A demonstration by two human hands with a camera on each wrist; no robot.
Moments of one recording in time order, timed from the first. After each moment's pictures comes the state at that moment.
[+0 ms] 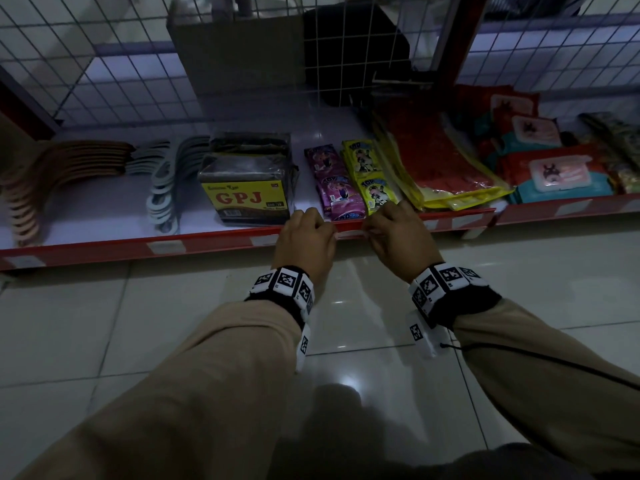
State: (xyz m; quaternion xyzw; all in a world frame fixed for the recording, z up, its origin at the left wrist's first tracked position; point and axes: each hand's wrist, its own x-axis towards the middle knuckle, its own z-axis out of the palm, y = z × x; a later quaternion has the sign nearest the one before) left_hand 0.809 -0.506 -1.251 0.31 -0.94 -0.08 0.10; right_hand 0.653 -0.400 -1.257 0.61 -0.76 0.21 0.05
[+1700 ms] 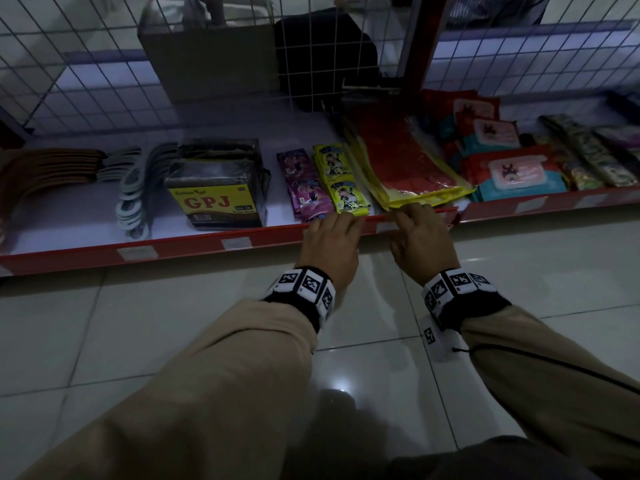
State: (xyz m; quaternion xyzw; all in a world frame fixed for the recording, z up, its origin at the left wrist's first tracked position) left_hand 0.755 -0.450 -1.238 0.23 -0.97 -0.03 0.05; right_hand 0.611 -0.342 -1.251 0.53 -0.83 0.15 0.09
